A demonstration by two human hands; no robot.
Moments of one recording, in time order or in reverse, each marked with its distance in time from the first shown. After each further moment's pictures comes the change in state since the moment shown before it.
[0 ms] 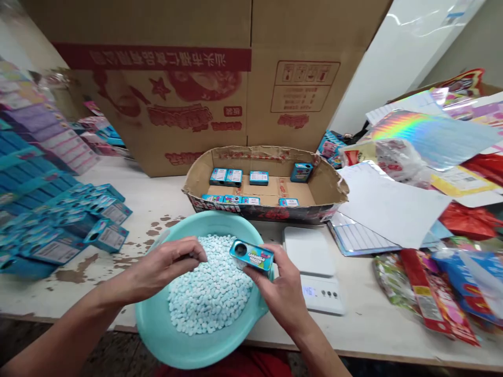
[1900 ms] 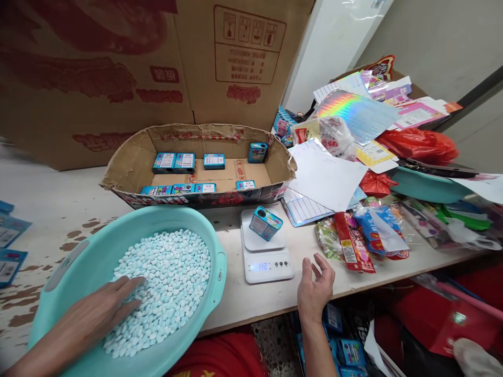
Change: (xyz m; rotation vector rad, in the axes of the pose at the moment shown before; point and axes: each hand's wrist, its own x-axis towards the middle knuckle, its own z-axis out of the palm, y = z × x) left_hand -0.018 -0.103 0.065 0.731 -0.222 -0.392; right_hand -0.072 0.135 -0.102 -0.305 0.894 0.411
